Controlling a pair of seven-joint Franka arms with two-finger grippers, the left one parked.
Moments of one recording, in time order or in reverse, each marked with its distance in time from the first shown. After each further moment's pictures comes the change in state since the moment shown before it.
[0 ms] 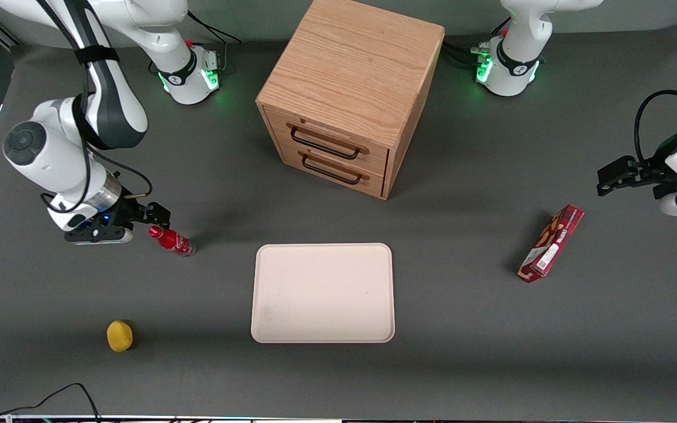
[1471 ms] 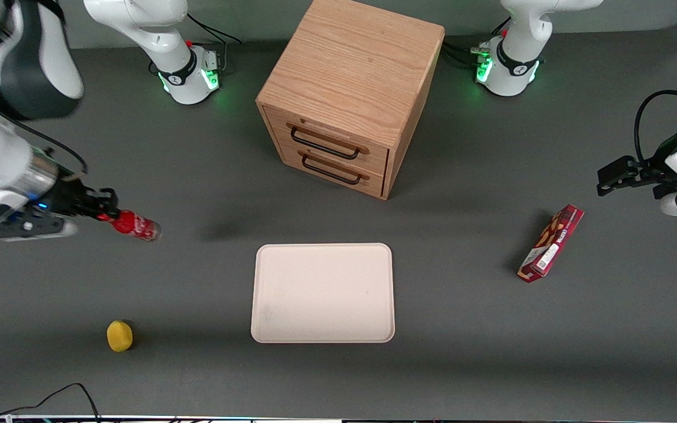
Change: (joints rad) arm -0.008 0.000 -0.001 0.568 0.003 -0.659 -0.022
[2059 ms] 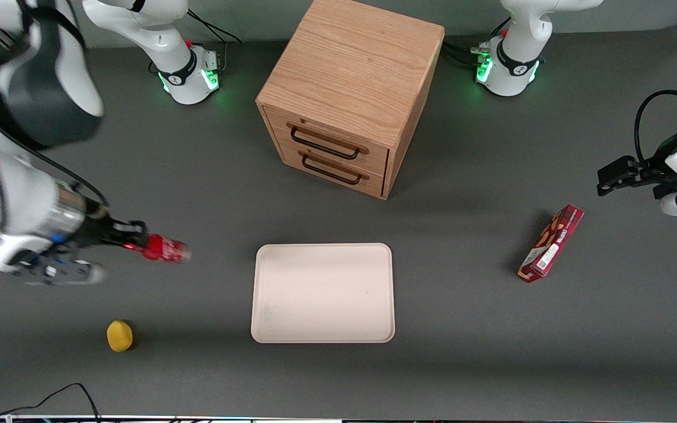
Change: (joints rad) arm 0.219 0.440 -0.022 0.545 -0.023 -0.117 0.275
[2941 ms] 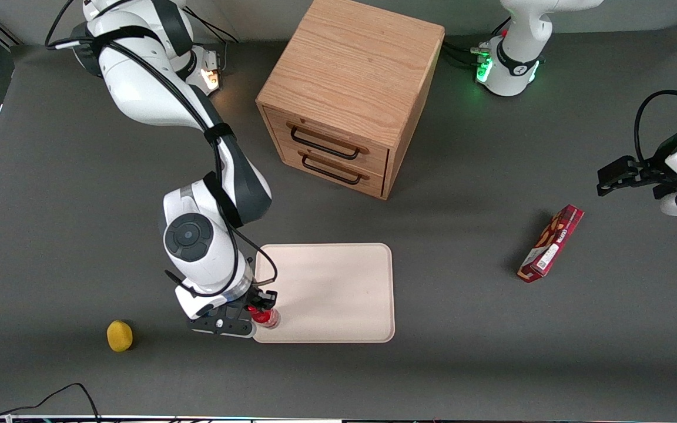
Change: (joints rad) arm 0.282 0.349 -0.183 0.085 -0.002 0.451 0.238
